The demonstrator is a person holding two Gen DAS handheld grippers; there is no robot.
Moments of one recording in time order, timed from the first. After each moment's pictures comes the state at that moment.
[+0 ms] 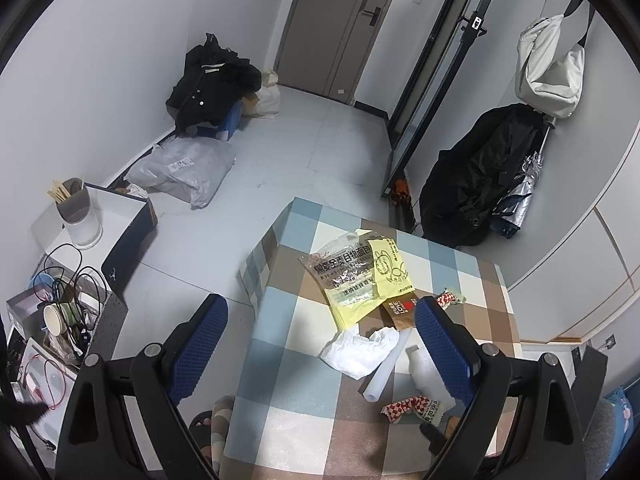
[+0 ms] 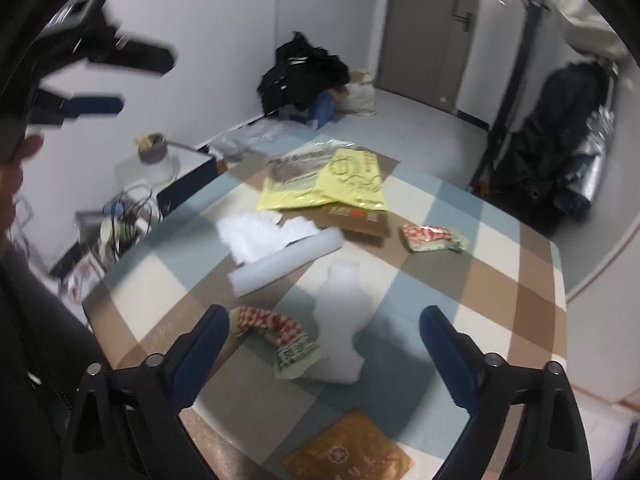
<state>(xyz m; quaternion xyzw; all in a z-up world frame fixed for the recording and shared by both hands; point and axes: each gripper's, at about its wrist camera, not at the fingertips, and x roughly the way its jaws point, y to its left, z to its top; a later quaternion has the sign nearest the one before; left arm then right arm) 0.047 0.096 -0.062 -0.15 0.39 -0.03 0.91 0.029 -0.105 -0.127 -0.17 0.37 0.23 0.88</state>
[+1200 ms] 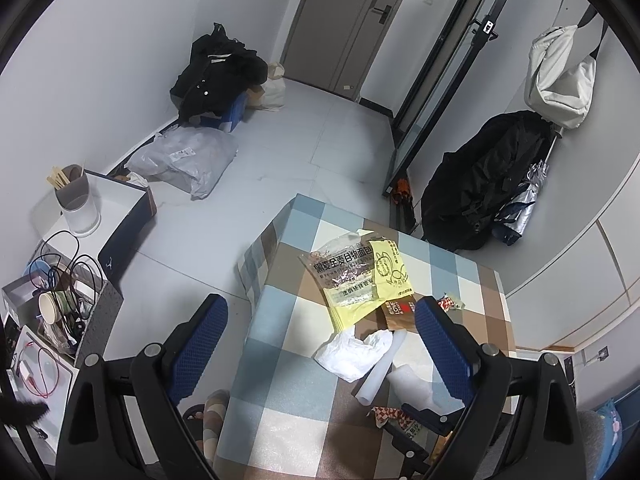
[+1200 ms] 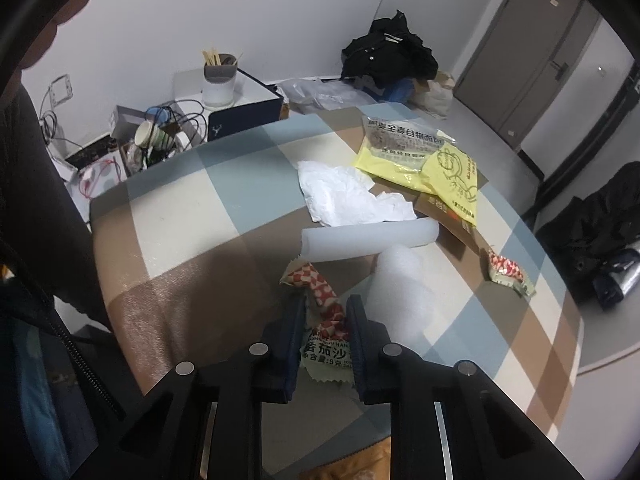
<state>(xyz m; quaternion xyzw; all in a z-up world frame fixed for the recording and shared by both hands) 0.056 0.104 -0.063 -0.18 0.40 -0.03 0.90 0.021 -0.061 -0.162 -0.30 0.39 0.31 0.82</state>
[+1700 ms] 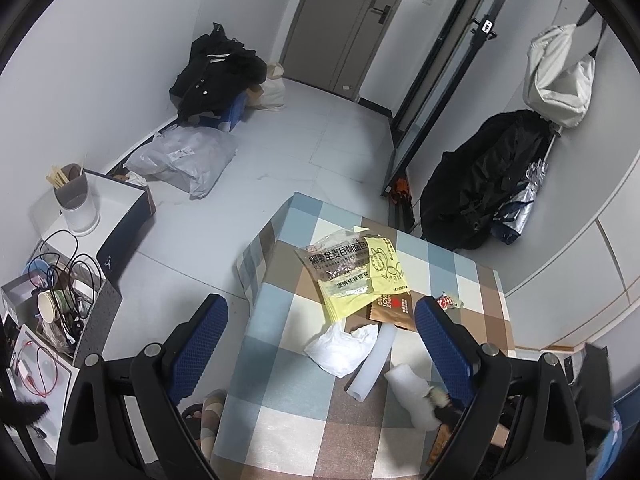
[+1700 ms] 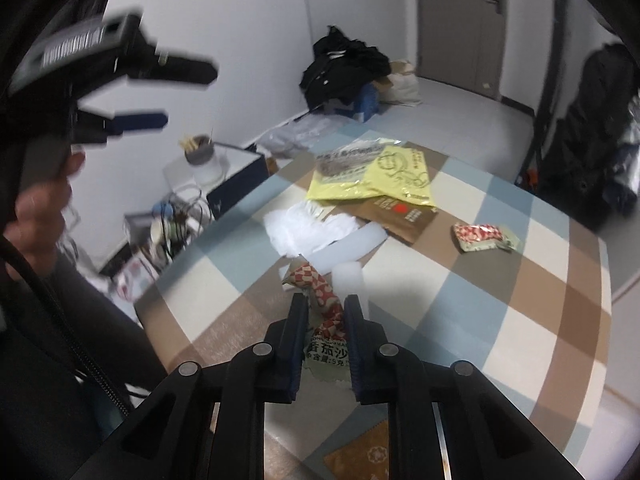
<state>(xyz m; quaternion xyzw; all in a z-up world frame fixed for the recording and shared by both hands) 0.054 0.099 -0.065 -0.17 0.40 -0.03 0.90 0.041 -0.120 -0.116 -0.08 0.41 0.31 0.85</state>
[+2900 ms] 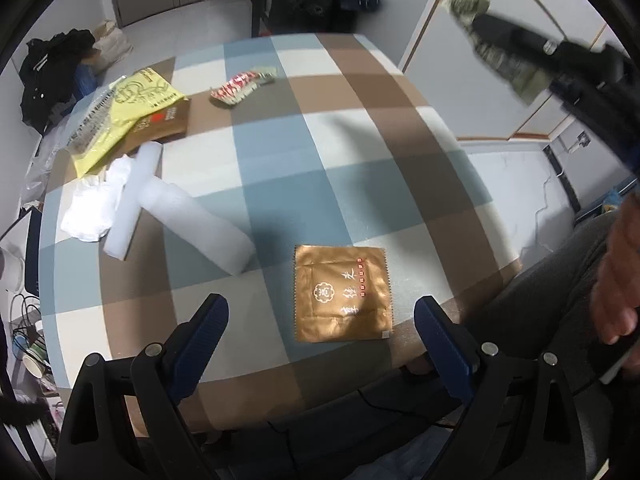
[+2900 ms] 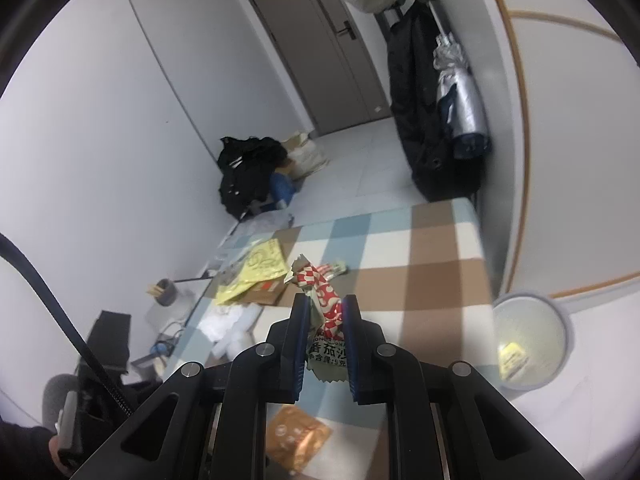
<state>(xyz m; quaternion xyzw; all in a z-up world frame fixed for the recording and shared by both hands) -0.006 -0.095 -0.129 0.05 0.57 -0.22 0.79 0.031 -0.292 -0.064 0.13 0.34 0.18 0.92</state>
